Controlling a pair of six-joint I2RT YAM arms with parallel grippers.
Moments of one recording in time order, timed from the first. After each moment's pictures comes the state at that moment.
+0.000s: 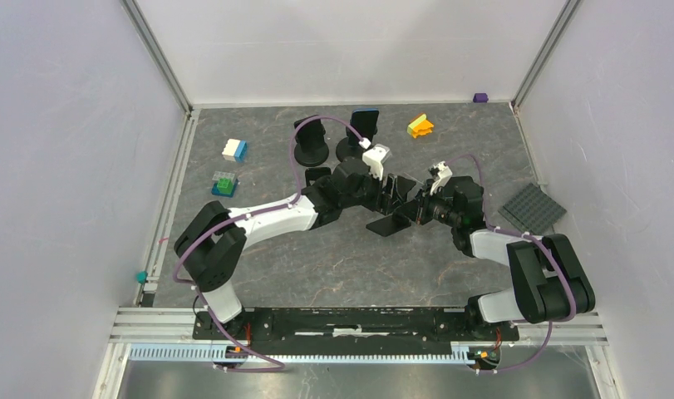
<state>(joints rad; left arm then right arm) -0.88 1.73 1.13 0.16 0.11 -0.37 0.18 1.40 0.39 0.64 -0.66 0.30</state>
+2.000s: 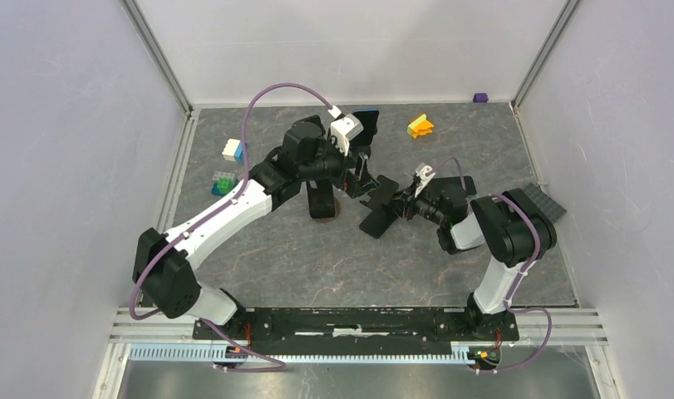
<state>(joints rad) -0.68 1.46 1.25 -0.17 0.43 -0.13 0.26 1.80 0.42 1.21 -0.66 0.07</state>
